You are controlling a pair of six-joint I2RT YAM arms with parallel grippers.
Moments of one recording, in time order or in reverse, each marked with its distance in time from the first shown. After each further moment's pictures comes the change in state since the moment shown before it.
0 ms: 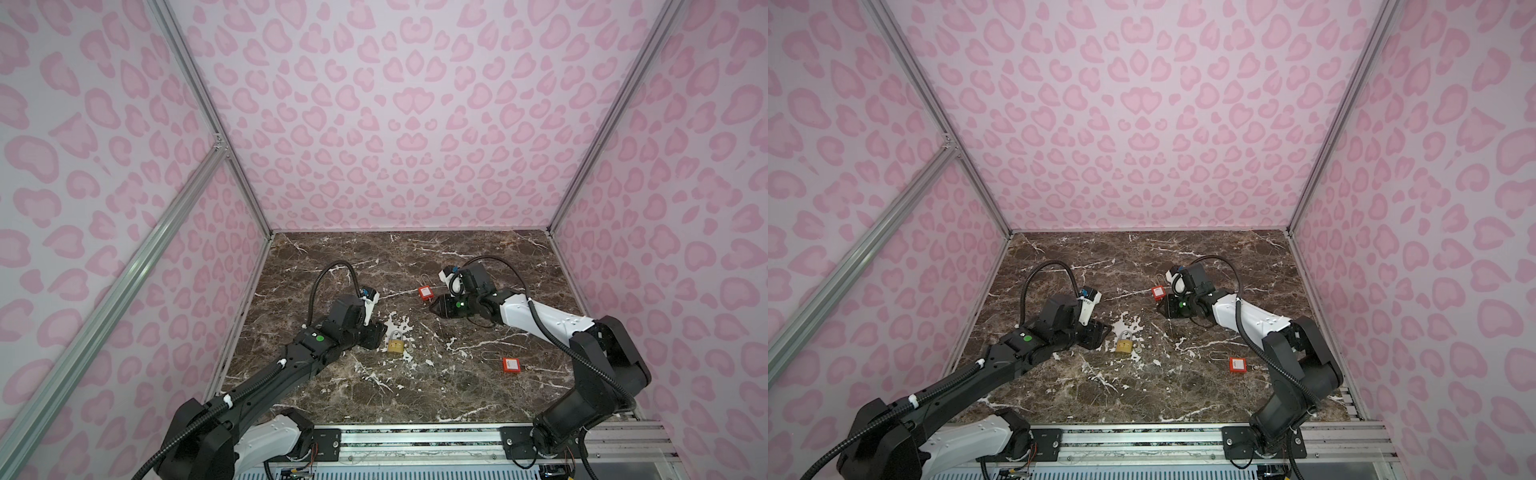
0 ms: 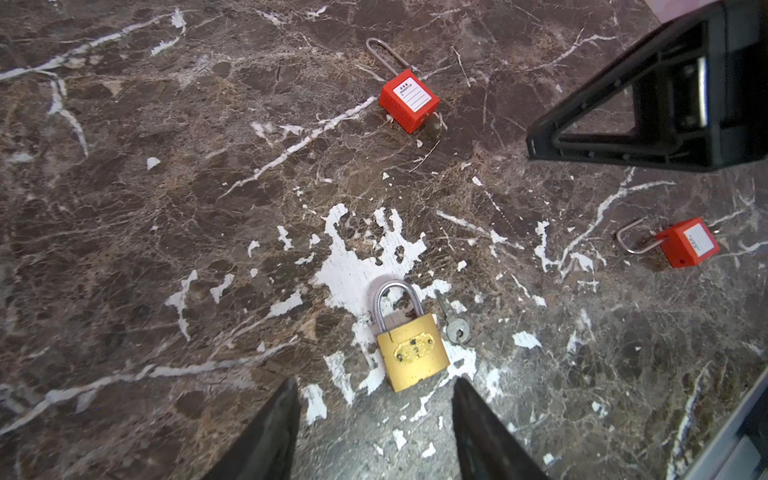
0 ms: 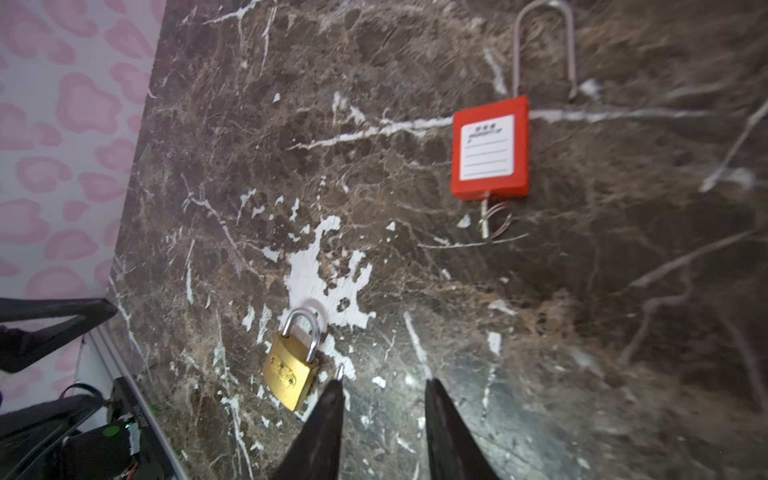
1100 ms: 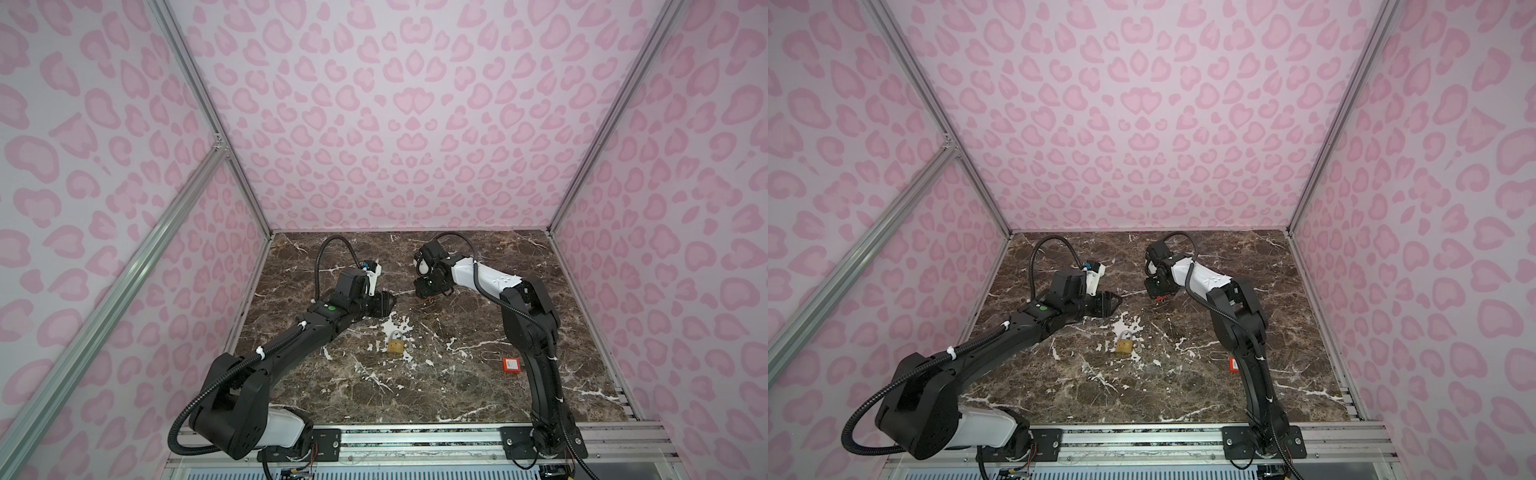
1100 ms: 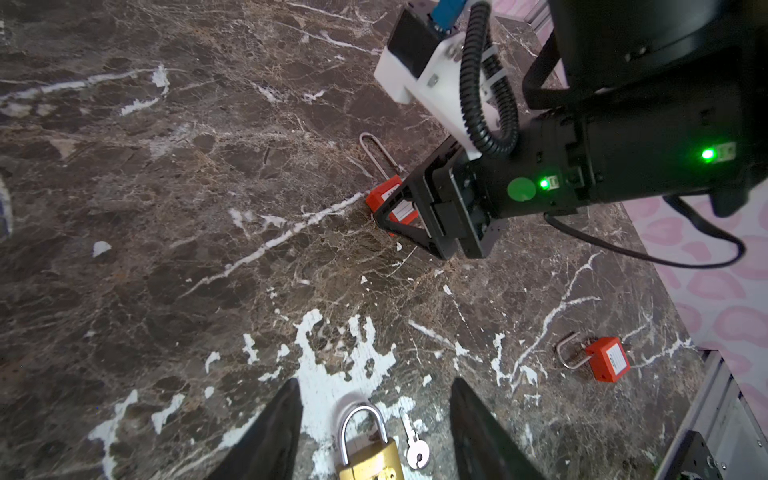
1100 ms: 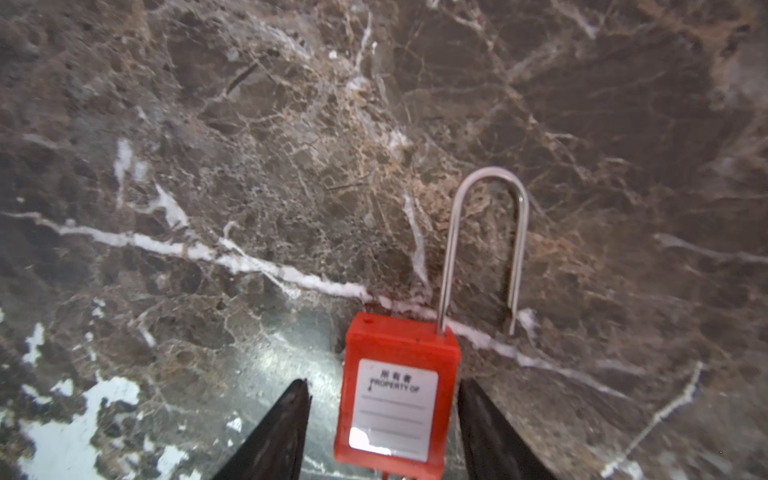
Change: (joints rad) left arm 0.103 0.264 0.186 0.154 0.158 -0.121; right arm 0.060 0.586 0.690 -0.367 0.307 -0.261
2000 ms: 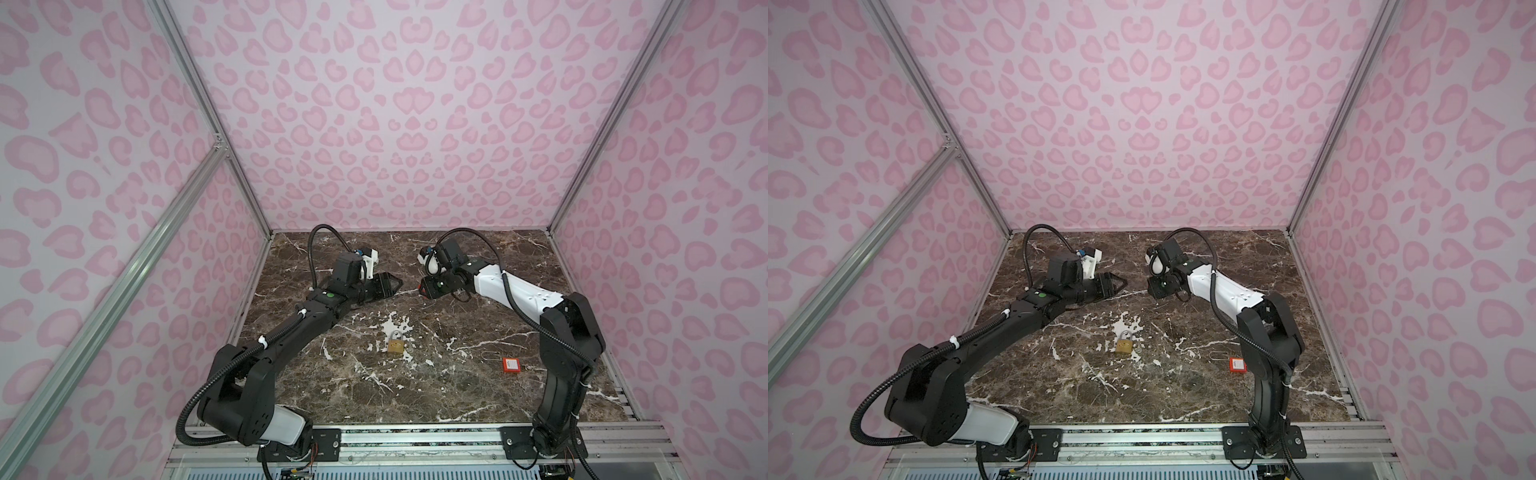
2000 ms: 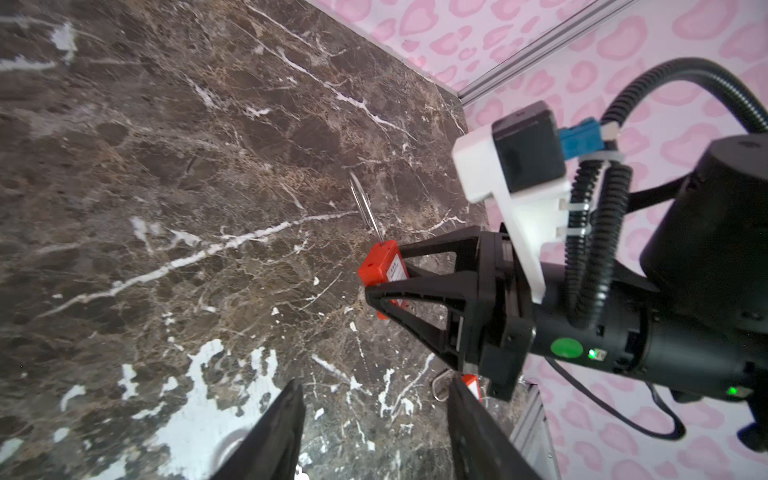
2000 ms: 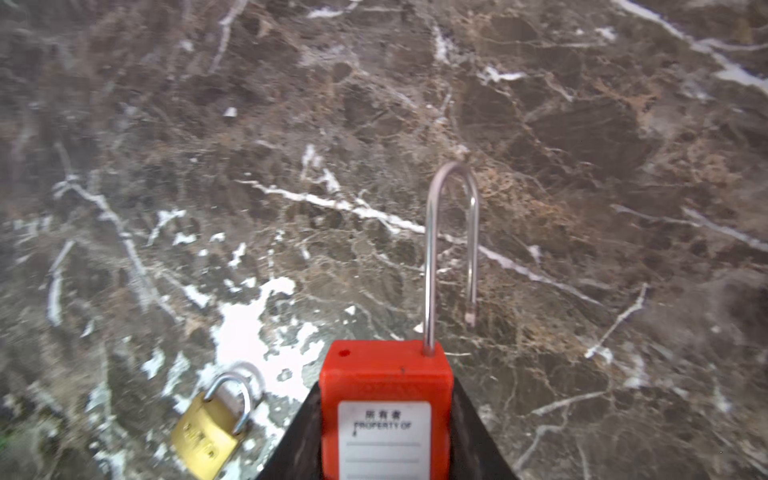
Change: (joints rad) left arm 0.055 0.048 0.106 0.047 0.209 -0.350; right arm 0.031 -0.375 -0.287 0.115 -0.143 0.016
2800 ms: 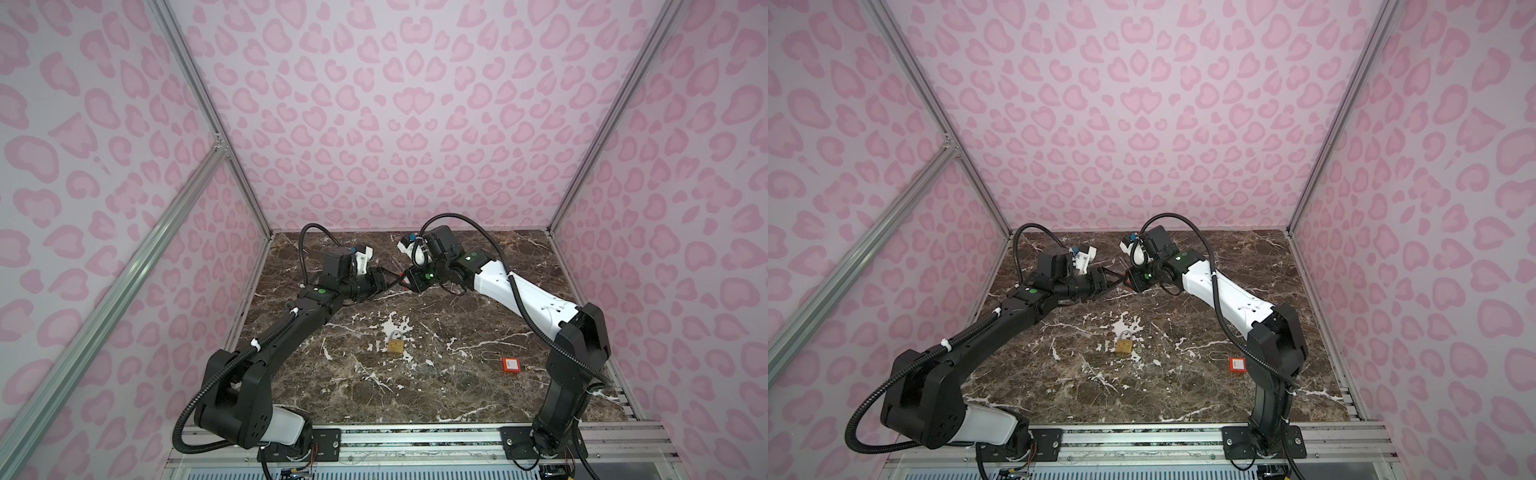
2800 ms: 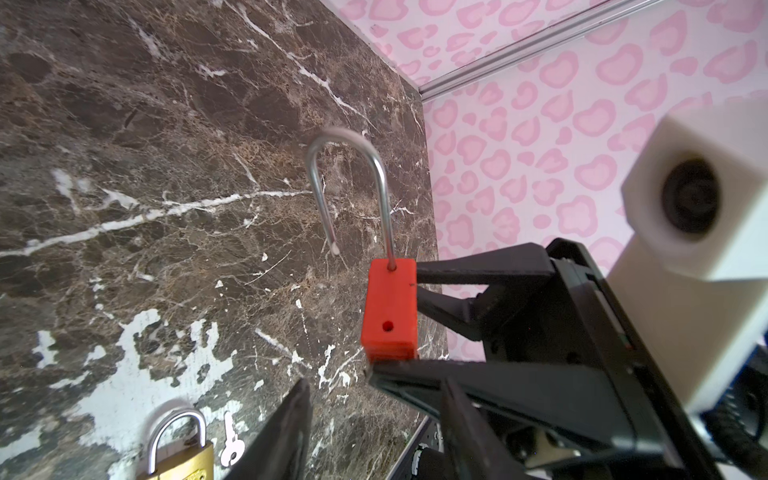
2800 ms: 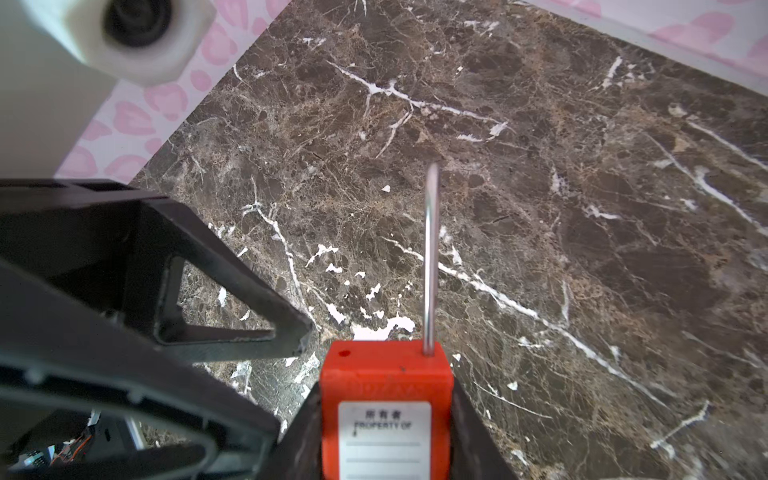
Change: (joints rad) left arm 0.057 -0.023 0.033 -0.022 0.171 -0.132; right arm 0.100 -0.037 0.178 -0.059 -0.077 -0.048
